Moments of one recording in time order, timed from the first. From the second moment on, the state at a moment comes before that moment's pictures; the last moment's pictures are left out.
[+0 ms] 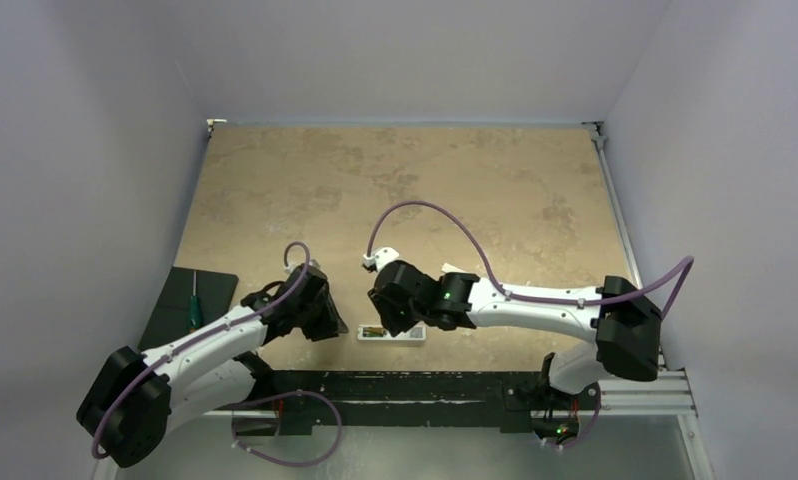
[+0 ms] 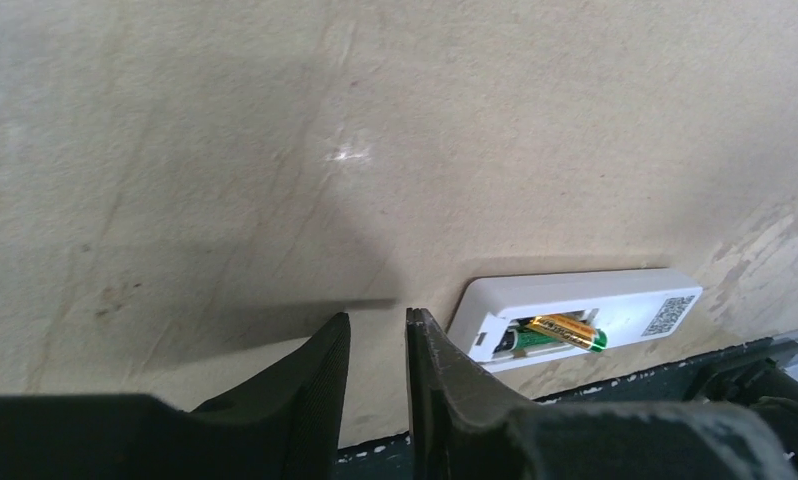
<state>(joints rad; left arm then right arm) -0.63 0.97 0.38 -0.48 0.05 -1.01 1.21 1.51 1.05 -0.47 0.17 0.45</state>
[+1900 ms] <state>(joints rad) -0.63 1.12 0.39 -0.30 0.17 -0.95 1.21 1.59 0.93 -0.35 0.22 1.05</state>
